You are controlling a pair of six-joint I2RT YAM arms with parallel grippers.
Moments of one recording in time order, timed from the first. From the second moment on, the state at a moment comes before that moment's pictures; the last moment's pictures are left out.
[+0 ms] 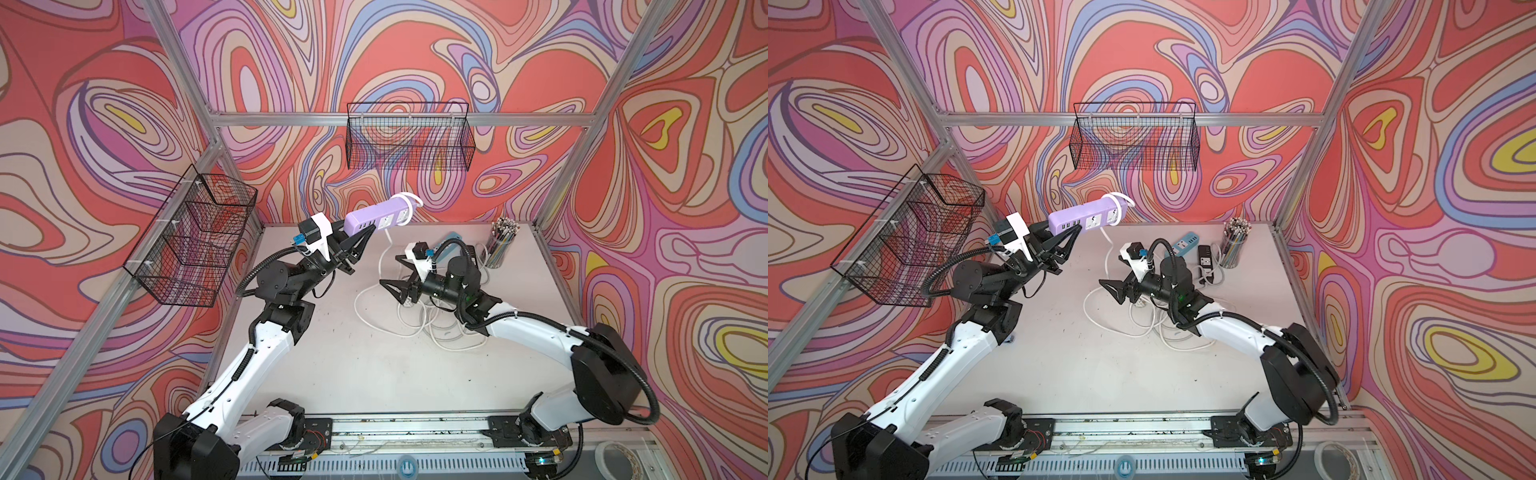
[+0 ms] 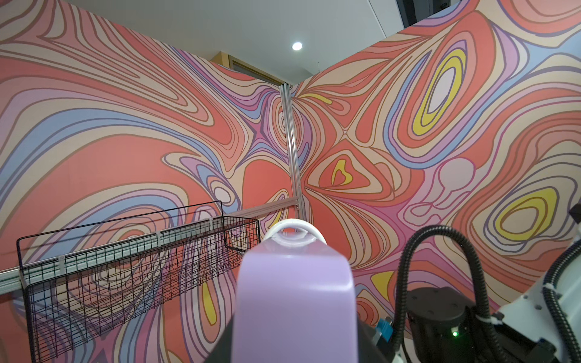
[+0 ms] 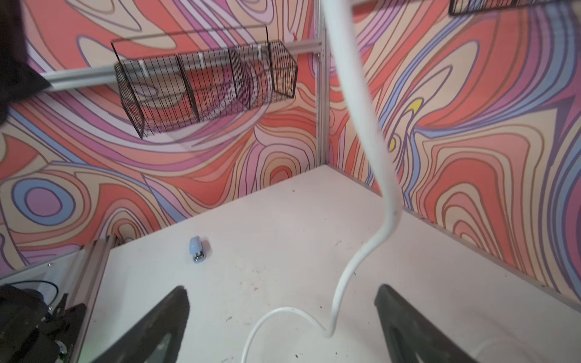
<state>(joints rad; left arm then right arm) -0.34 1.10 0.92 0.77 0.59 -0.20 0.67 1.46 0.94 0.50 -0.42 0.03</state>
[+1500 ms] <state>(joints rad) -0.34 1.09 0.91 0.82 0.59 -0.26 0.48 1.58 1.11 0.78 -0.39 0.01</state>
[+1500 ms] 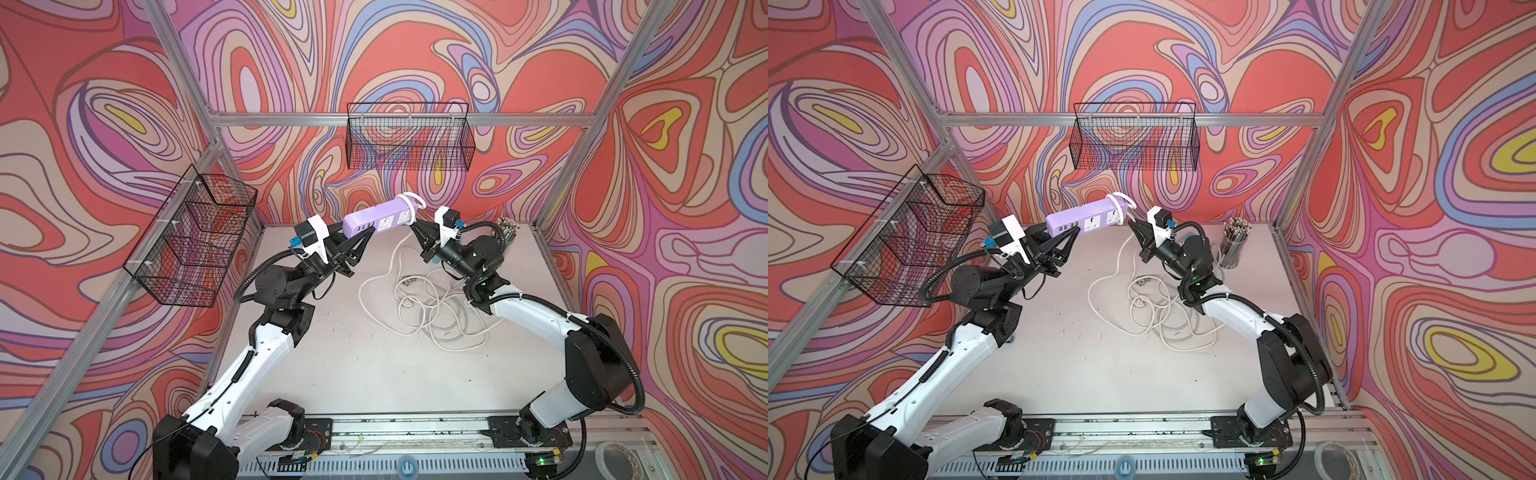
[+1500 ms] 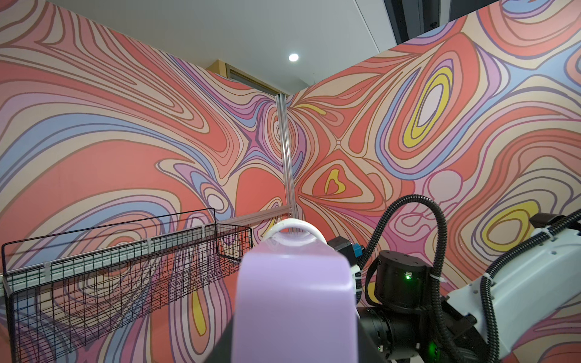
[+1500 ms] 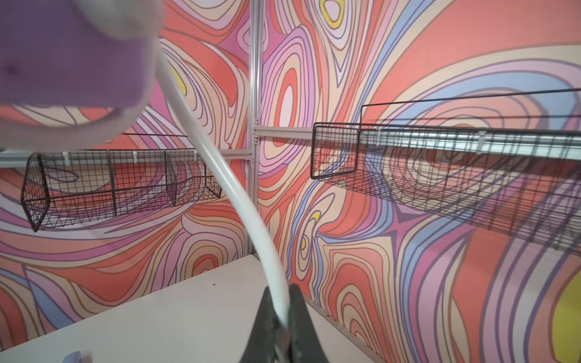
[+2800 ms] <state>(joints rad) -0.33 1.07 0.90 0.82 0.56 -0.21 0.55 1.40 0.89 0.36 -0.67 0.07</state>
